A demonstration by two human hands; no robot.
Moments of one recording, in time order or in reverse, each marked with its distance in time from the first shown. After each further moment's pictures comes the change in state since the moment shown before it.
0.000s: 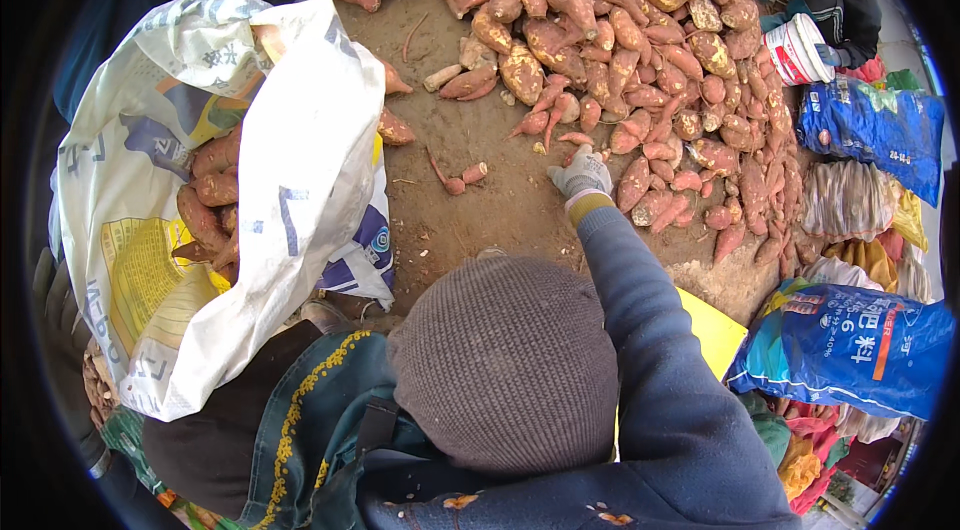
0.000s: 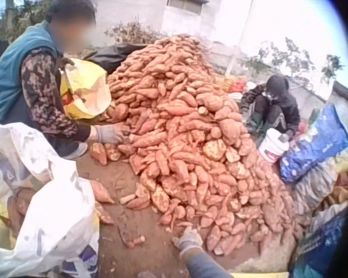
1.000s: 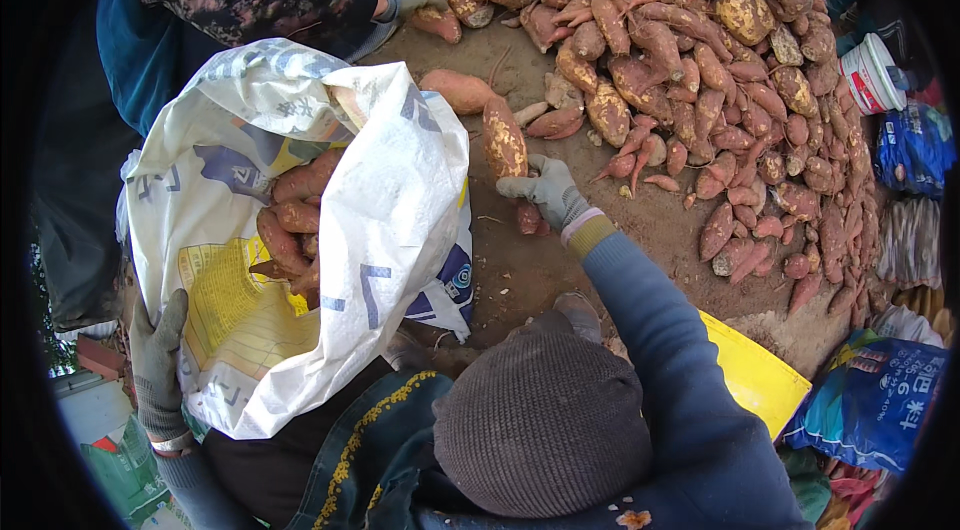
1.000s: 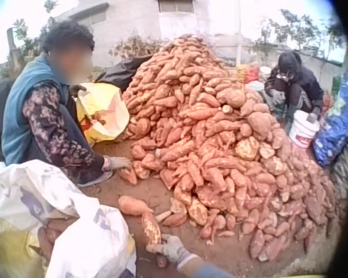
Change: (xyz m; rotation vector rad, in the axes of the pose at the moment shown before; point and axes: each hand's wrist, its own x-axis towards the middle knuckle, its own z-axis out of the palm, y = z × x) left_hand 0.004 0.052 0.096 -0.274 0.239 -0.254; right_hand -0.063 -0.163 0.012 1.135 -0.716 -0.481
